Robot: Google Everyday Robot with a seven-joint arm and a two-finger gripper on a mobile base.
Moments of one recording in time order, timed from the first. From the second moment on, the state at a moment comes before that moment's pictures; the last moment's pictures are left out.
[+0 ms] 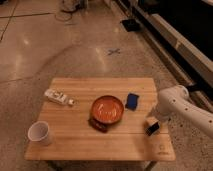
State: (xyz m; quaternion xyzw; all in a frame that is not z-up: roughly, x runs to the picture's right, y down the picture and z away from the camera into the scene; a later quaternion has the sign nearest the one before) arm 0.283 0.186 0.825 -0.29 -0.12 -0.30 0.90
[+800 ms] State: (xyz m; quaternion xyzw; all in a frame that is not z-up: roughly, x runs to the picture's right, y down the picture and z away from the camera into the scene) arm 0.261 0.206 0.806 -0.38 -0.09 -0.19 0.90
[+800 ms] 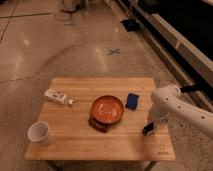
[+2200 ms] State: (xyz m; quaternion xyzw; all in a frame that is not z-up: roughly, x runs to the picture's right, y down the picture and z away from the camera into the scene) arm 0.117 0.060 0.755 -0.36 -0.16 0.11 0.91
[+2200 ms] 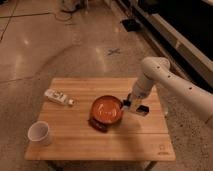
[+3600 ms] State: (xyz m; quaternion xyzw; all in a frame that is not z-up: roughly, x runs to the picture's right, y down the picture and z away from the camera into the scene) arm 0.010 0.034 0.694 -0.32 -0.30 0.11 0.89
